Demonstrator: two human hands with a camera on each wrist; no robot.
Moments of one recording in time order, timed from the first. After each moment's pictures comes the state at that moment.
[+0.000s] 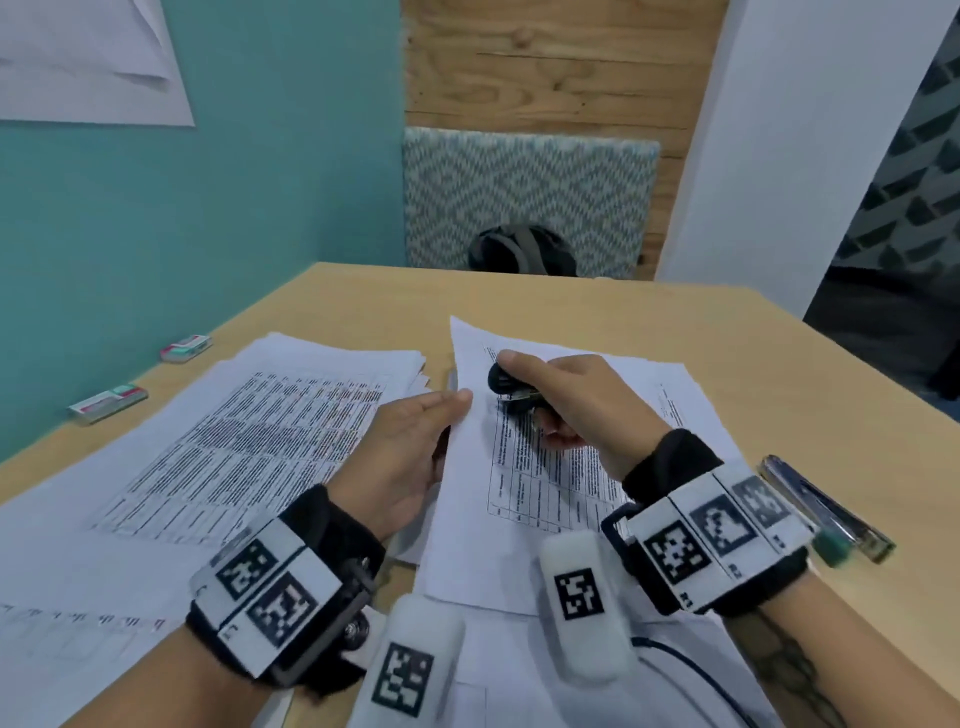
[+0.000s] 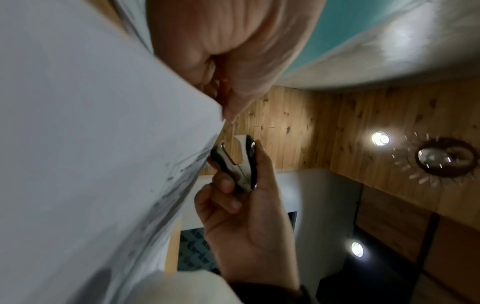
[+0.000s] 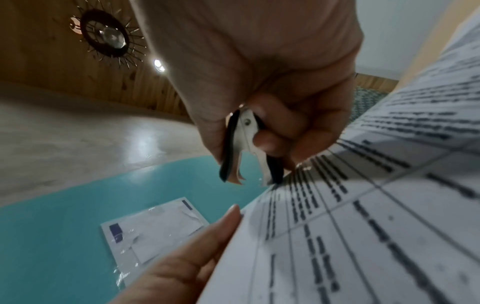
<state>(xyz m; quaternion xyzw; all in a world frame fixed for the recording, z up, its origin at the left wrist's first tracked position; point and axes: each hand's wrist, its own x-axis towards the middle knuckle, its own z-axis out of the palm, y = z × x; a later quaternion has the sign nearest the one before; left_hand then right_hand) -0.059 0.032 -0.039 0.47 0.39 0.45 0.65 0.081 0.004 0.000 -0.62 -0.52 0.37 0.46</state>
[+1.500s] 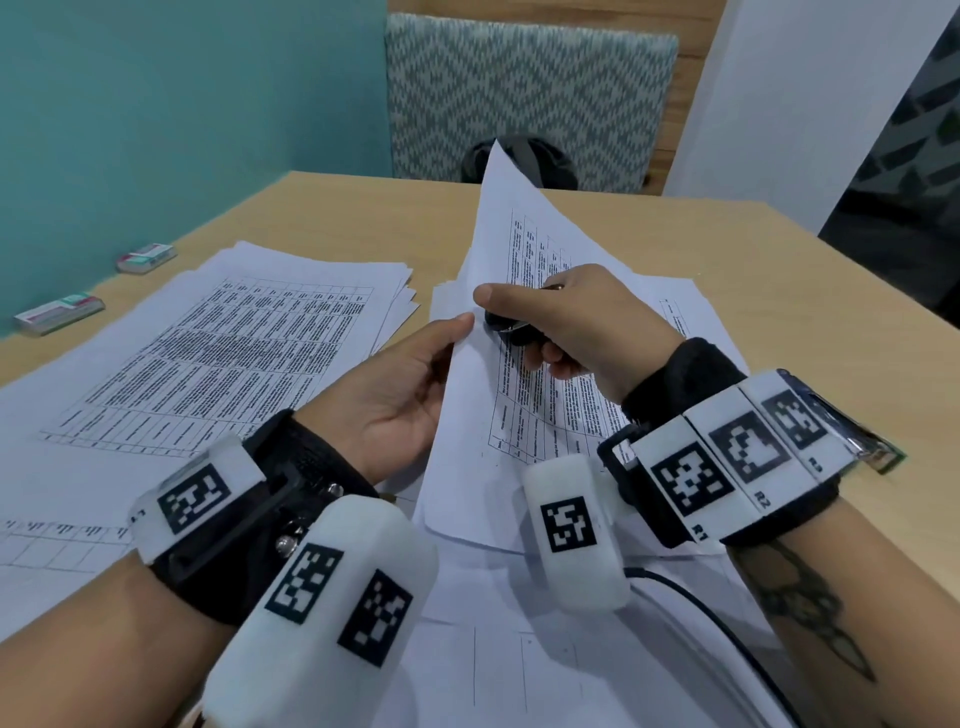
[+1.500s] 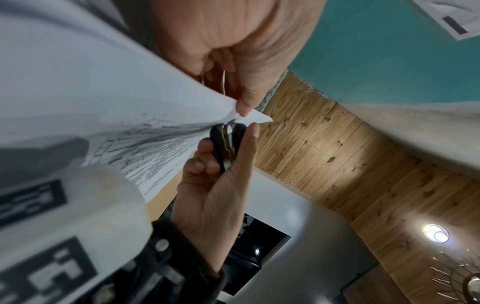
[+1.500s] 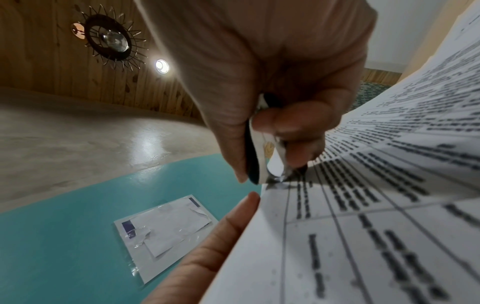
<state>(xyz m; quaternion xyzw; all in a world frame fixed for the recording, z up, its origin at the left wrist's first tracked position) -0.051 0.014 -0.039 0.30 0.36 0.38 0.79 0.080 -0.001 -0.010 -0.63 -0.55 0.36 0.41</state>
